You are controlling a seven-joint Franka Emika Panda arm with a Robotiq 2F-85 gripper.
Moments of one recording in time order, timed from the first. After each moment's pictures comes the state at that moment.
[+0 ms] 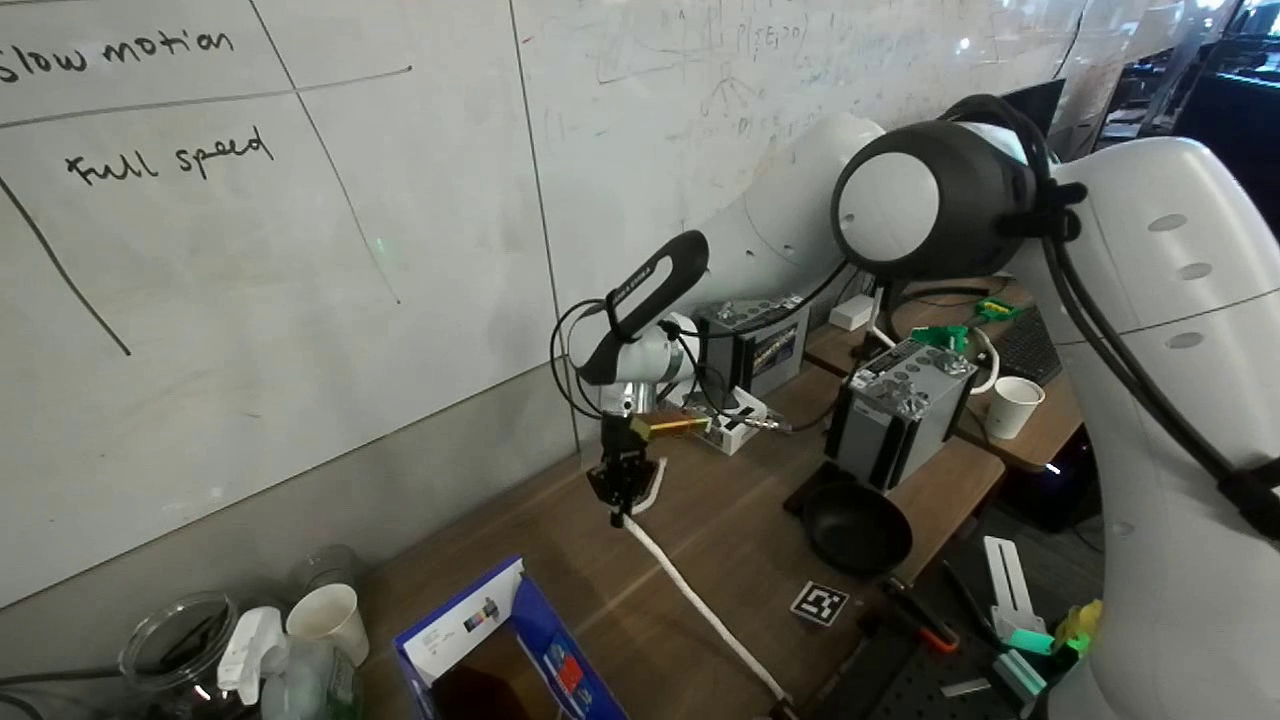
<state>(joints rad) -0.23 0.74 0.29 -1.78 0.24 2.11 -0.30</state>
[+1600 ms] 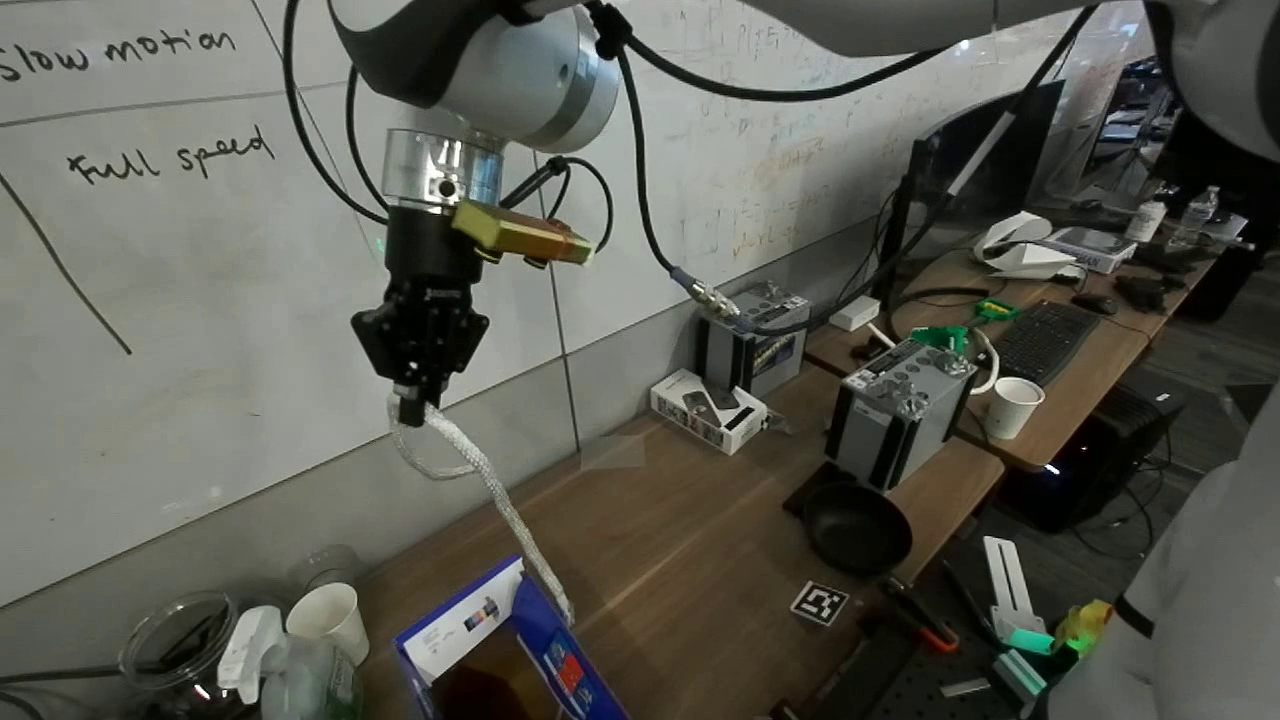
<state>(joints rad) 0.14 0.11 0.28 -1.74 0.44 1.83 -0.20</state>
